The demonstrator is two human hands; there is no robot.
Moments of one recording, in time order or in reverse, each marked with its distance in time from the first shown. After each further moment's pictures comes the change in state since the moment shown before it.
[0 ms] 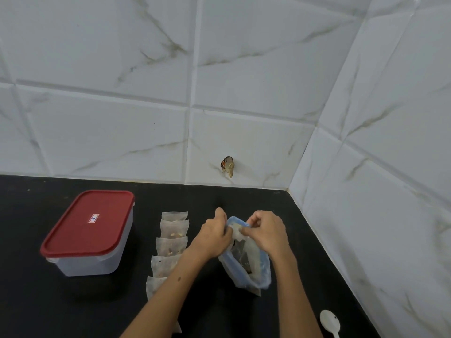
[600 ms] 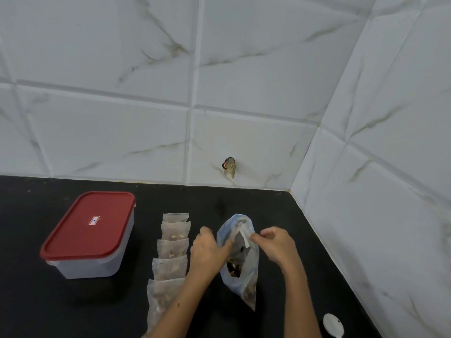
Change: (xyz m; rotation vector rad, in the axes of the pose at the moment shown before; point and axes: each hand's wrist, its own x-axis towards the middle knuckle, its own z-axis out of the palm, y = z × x) left_hand -0.023 -0.007 0.018 -0.088 0.185 -0.363; right_hand -0.003 0.031 0.007 0.251 -0.080 0.279
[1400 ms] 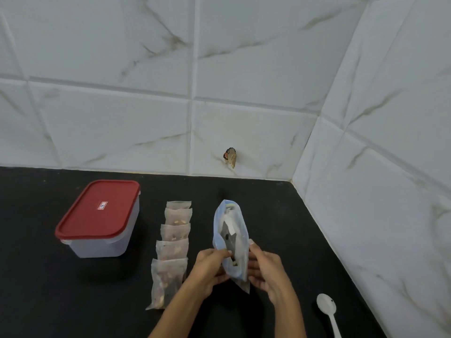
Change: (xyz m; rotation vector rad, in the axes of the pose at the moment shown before) left_hand -0.050 -0.015 0.014 -0.786 -0.280 -0.523; right_hand -0.064 0.030 0.021 0.517 -0.187 0.303
